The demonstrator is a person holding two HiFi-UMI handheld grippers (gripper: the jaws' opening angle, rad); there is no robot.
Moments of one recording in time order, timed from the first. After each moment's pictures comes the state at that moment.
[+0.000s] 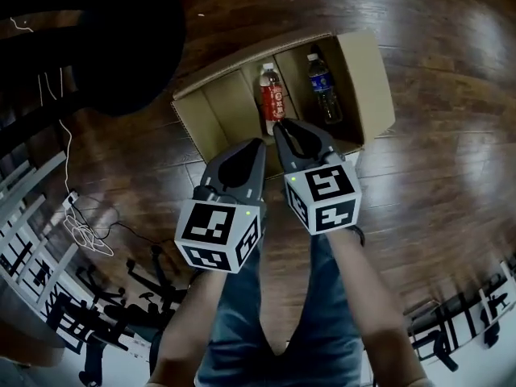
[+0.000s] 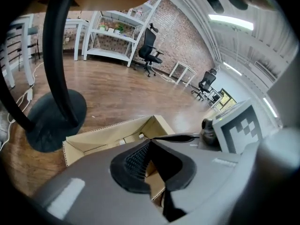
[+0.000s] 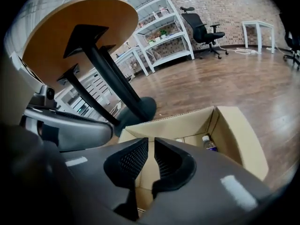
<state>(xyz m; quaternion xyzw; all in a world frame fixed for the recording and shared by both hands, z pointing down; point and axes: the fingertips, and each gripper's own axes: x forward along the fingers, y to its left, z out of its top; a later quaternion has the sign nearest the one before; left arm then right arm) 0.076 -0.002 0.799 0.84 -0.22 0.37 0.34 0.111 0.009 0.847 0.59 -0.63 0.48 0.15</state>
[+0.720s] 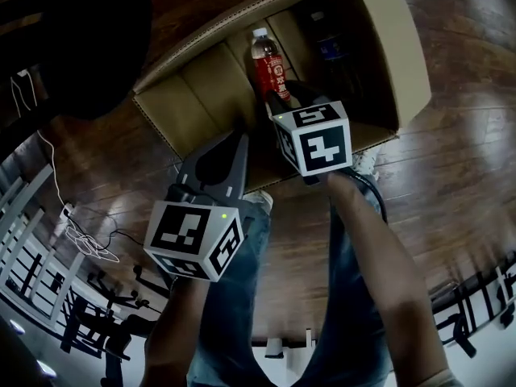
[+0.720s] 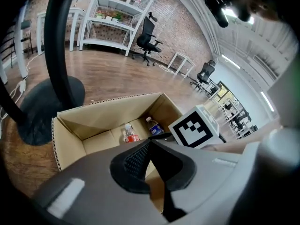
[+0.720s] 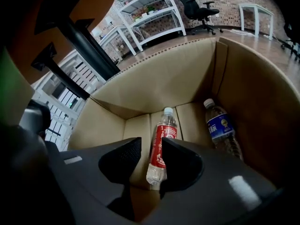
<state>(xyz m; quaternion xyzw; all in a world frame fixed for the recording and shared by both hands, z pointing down) 0.040 0.010 0.904 0.83 -0.20 0.40 0.34 0.099 0.024 1.027 0.57 -0.57 0.55 0.20</state>
